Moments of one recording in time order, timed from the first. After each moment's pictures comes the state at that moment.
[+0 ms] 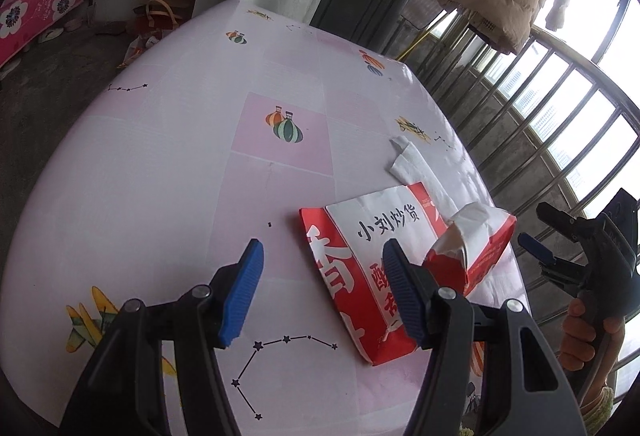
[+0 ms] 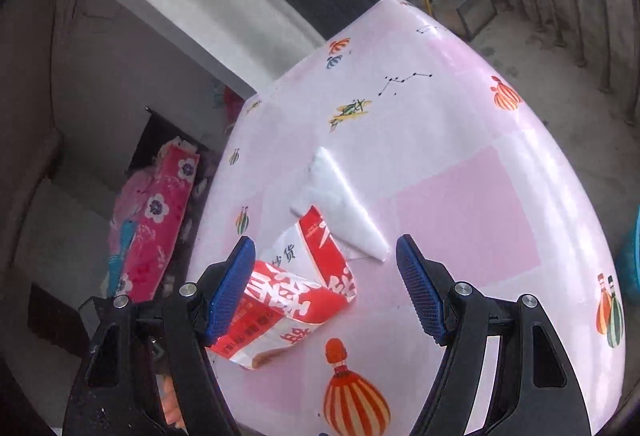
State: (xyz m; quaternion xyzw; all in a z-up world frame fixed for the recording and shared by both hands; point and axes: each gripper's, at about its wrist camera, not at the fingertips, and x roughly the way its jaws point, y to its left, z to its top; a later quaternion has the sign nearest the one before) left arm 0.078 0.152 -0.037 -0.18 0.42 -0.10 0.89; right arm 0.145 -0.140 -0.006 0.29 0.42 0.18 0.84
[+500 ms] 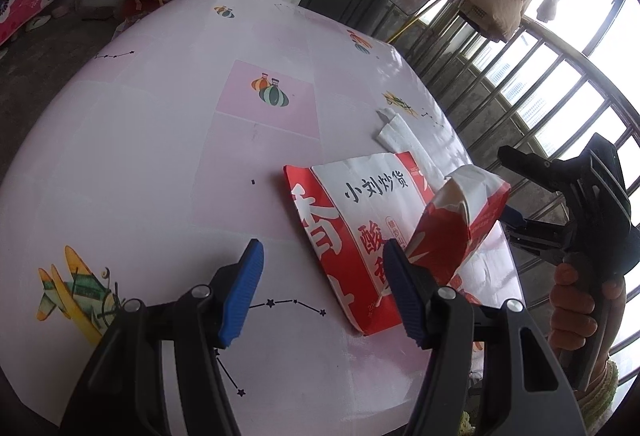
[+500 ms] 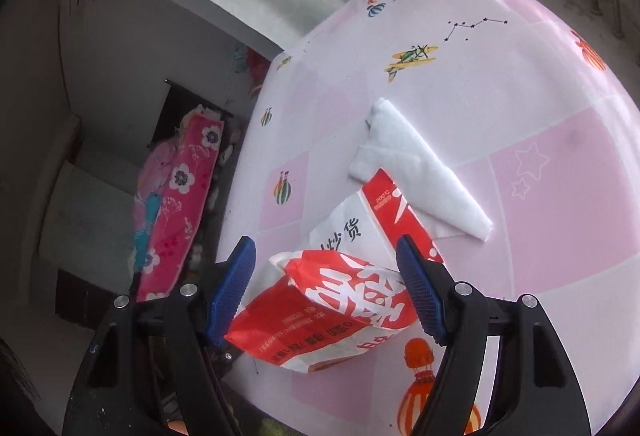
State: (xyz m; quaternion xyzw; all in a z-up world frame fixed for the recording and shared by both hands) left arm 0.068 0.146 -0.051 -0.19 0.43 -0.12 0.87; right arm 0.152 -0.089 -0.010 0.31 0.46 0.23 0.80
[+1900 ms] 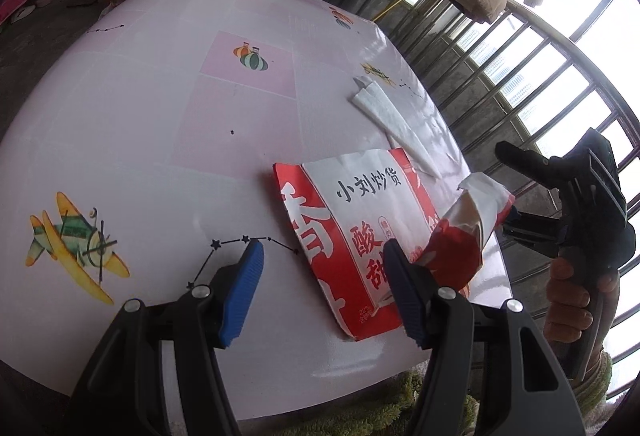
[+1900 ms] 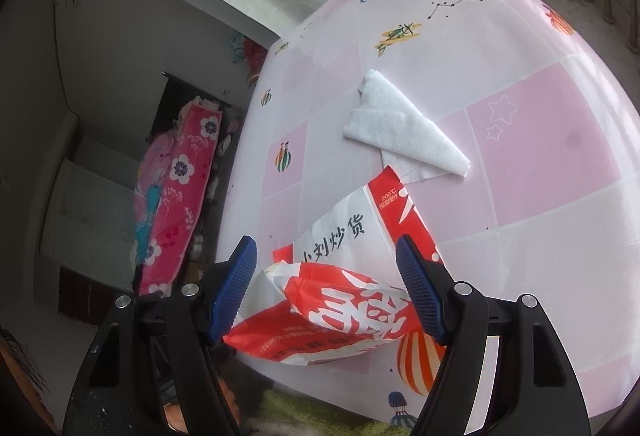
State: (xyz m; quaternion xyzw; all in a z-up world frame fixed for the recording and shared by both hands) left arm 0.047 0.143 -0.049 -0.19 0.46 -0.17 0.85; right arm 0.138 -0.094 -0.013 0.31 0.47 0.22 0.79
